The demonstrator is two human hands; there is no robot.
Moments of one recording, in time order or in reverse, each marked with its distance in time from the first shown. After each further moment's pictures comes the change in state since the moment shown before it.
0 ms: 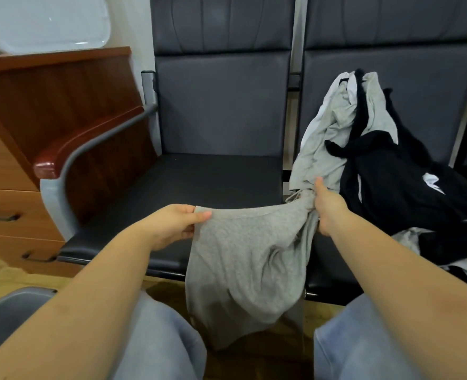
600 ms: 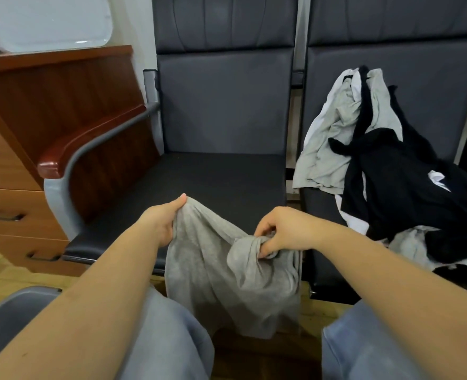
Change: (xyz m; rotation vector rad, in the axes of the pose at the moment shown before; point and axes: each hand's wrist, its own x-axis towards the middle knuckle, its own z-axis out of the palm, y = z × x) left_hand 0.024 -0.012 -0.014 -0.592 0.404 -0.237; right_hand -0.075 0.006 0.022 -1.176 -0.790 -0.639
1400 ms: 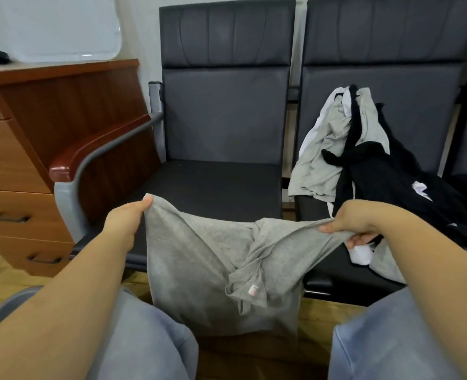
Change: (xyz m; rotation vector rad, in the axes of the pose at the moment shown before) left_hand -0.011 0.010 -0.060 0.138 0.310 0.271; right_hand -0.057 0.055 -0.067 0.103 0.083 0.715
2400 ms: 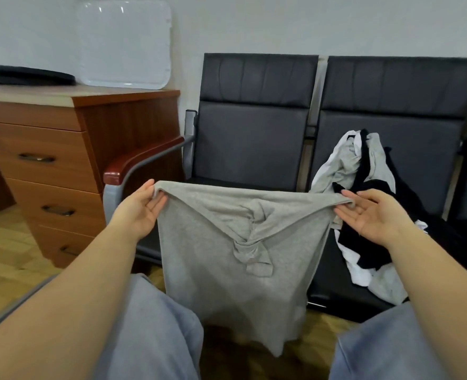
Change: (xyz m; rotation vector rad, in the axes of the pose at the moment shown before) left_hand -0.055 0.035 -0.065 -0.828 -0.327 0.057; right_hand -0.042 -0.009 -0.020 1.578 -0.099 -0.426
